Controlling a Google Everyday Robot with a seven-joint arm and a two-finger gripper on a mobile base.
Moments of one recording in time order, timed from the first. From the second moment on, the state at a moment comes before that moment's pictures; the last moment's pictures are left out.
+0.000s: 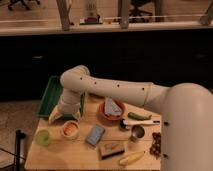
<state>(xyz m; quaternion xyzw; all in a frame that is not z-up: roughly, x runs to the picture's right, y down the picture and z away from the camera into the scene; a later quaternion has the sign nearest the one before) -0.199 0.155 0.694 -0.15 -0.46 -0.64 0.60</state>
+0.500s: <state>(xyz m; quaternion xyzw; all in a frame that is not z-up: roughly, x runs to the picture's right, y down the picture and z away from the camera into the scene) -0.198 0.155 0.694 -0.14 -0.46 -0.64 0.59</state>
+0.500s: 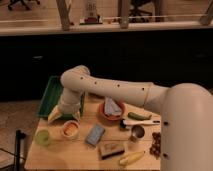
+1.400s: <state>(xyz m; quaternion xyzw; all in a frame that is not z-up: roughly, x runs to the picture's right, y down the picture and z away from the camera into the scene) -0.194 0.148 0.697 -0.14 -0.45 -0.64 0.60</state>
